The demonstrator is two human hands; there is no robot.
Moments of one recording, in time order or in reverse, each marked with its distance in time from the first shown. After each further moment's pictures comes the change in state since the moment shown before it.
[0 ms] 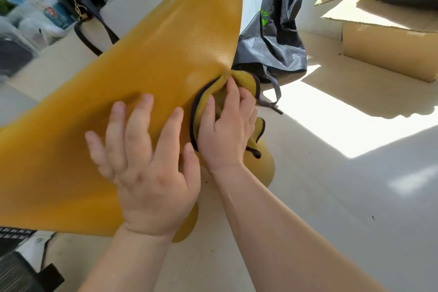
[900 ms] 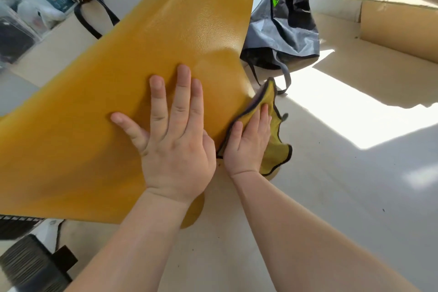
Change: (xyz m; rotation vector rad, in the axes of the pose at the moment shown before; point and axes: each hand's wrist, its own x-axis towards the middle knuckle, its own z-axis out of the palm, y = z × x) left_hand 0.007 0.004 0.038 0.135 -0.153 0.108; right_hand -0.019 0.104 0.026 -0.066 -0.070 0.091
